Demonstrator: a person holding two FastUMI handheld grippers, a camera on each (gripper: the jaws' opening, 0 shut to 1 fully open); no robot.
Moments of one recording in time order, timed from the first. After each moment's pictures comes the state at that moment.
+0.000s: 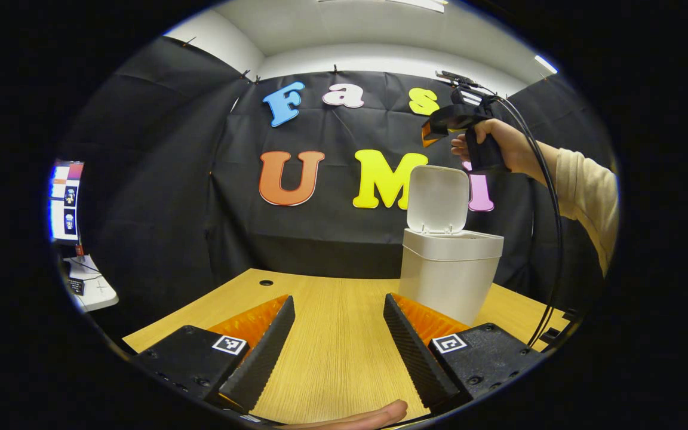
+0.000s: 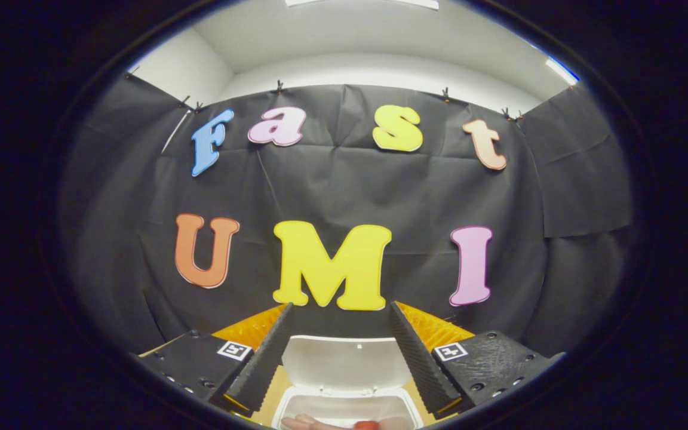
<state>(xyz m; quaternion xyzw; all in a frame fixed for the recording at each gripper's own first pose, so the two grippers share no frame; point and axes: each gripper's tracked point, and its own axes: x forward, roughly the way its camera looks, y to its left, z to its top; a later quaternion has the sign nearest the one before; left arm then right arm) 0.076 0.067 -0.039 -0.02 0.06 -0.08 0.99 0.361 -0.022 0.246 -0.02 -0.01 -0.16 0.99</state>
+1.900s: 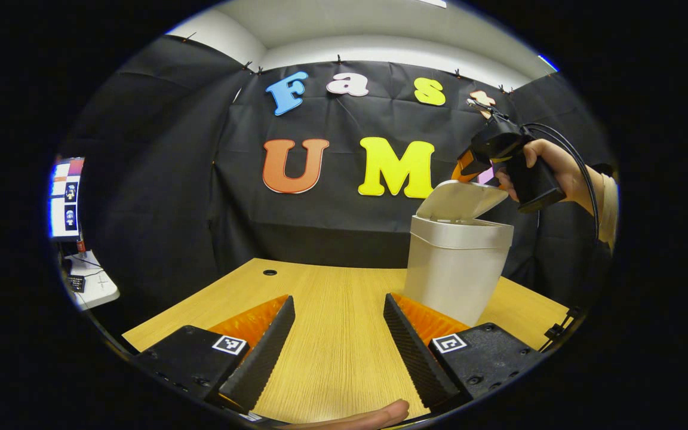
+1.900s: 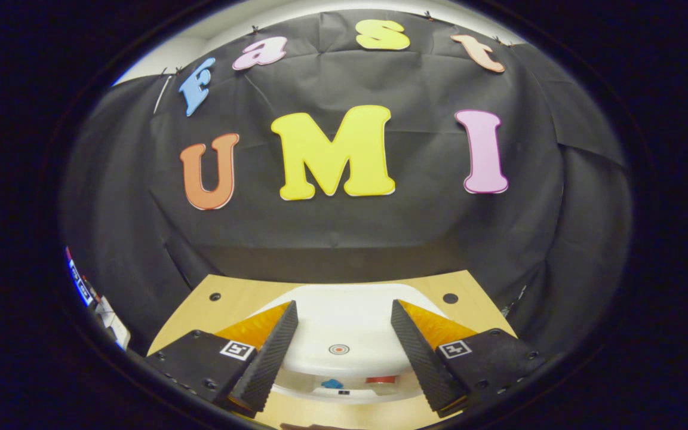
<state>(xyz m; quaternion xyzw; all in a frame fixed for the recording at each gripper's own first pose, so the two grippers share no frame) 0.085 0.075 -0.059 -0.01 0.08 -0.07 0.99 0.300 -0.026 0.074 0.06 0.22 -0.11 0.97</state>
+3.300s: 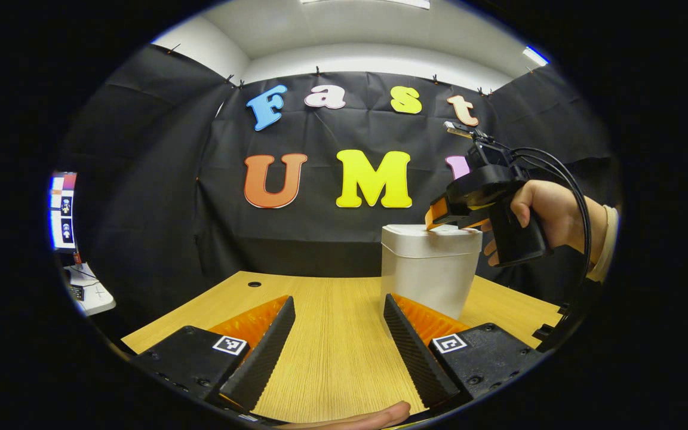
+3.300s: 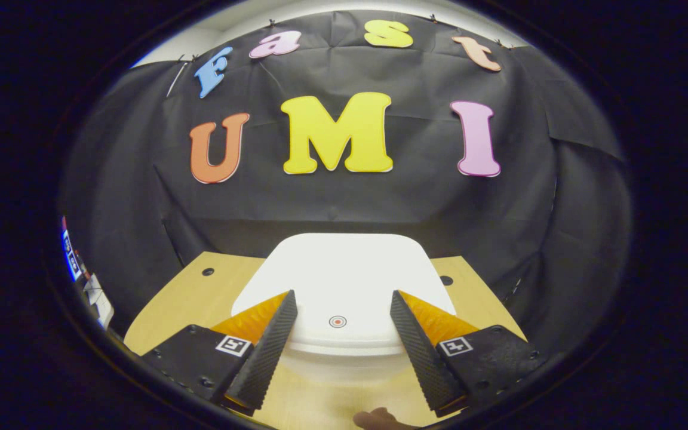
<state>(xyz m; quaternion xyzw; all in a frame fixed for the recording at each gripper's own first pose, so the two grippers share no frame) 0.054 0.026 -0.035 0.00 0.05 -0.11 0.99 0.261 -0.025 0.020 0.05 0.20 -0.12 0.97</state>
